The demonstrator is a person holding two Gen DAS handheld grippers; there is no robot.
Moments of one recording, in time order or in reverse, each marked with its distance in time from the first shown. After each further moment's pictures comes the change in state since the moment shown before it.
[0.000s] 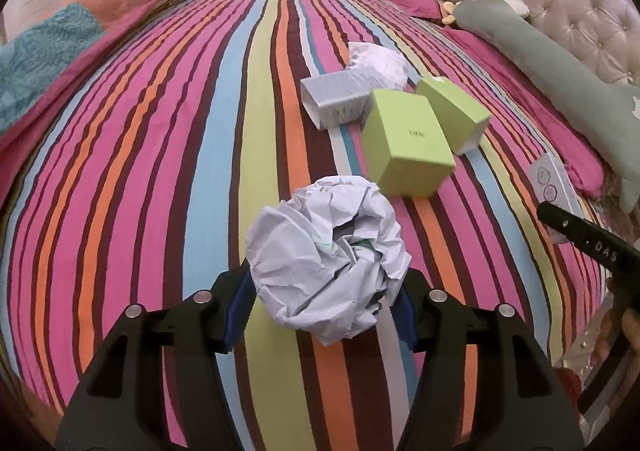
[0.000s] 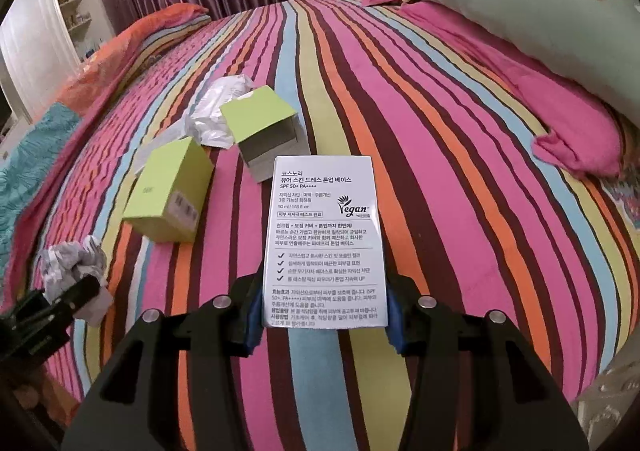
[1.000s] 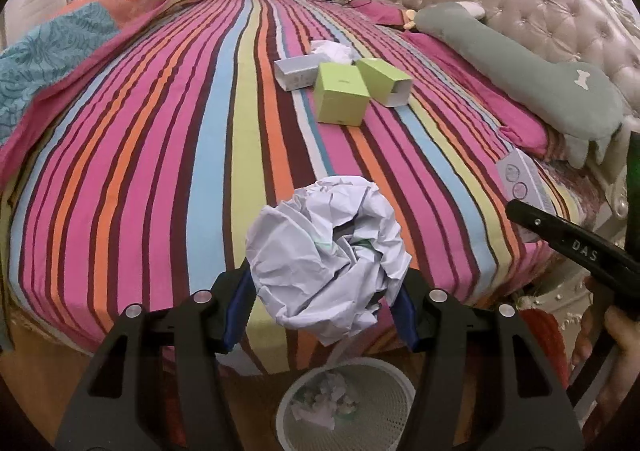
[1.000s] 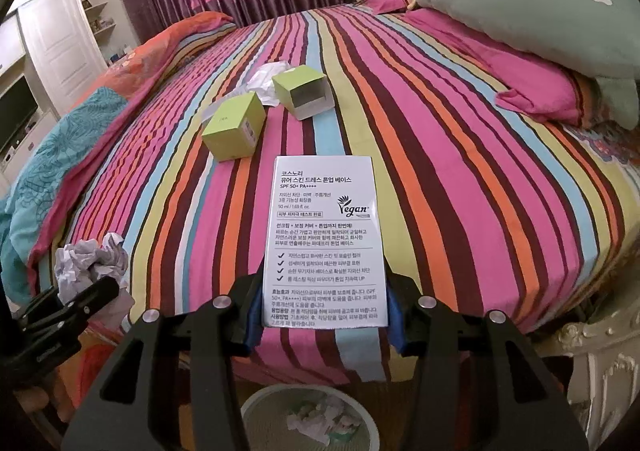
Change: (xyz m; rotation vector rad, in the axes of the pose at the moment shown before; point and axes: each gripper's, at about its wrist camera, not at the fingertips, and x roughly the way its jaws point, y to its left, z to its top) left arm -0.100 -0.018 -0.107 0.037 -0.054 -0.085; right arm -0.086 0.003 -0.092 -0.002 -0.045 0.065
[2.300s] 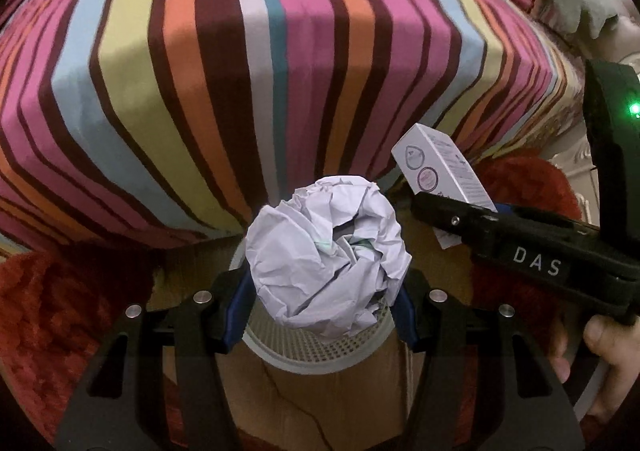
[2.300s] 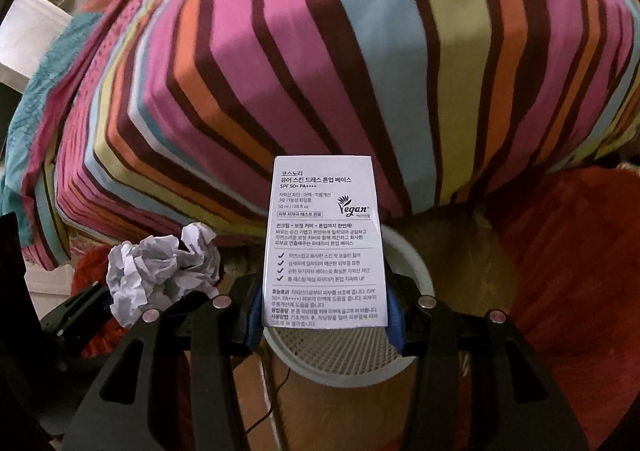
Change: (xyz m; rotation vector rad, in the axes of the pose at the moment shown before) left arm 0.060 -0.041 -0.128 0.066 0.448 -0.080; right arm 0.056 -0.001 -0.138 0.156 0.491 0.088
